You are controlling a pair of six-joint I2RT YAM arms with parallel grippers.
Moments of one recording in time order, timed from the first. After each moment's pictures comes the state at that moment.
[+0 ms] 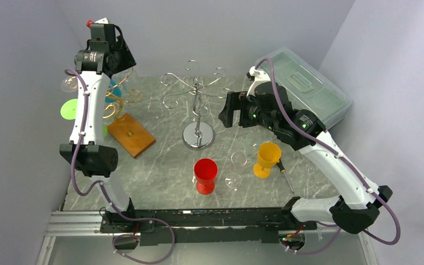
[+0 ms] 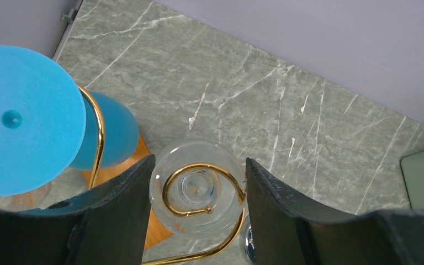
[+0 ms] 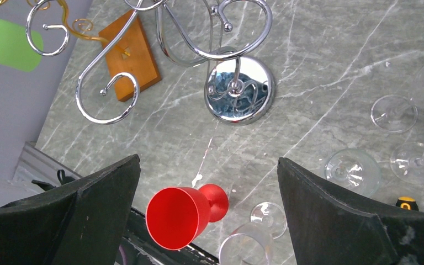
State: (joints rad) left arm -0.04 1.83 2.27 -1.03 -0.20 -0.41; right arm 0.75 1.23 1.56 -0.82 0.14 0.48
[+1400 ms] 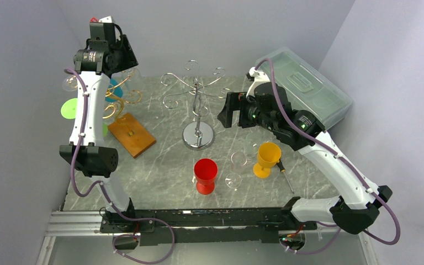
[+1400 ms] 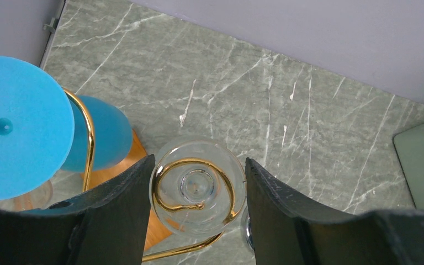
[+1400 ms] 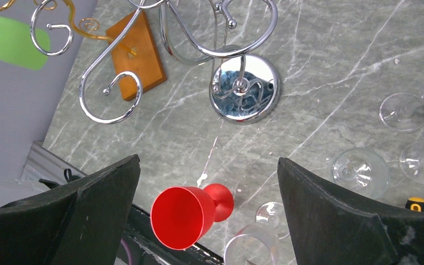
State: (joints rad) left arm -0.05 1.83 2.29 -1.04 -0.13 -0.35; right arm 0.75 1.23 1.54 -0.81 0.12 0.50
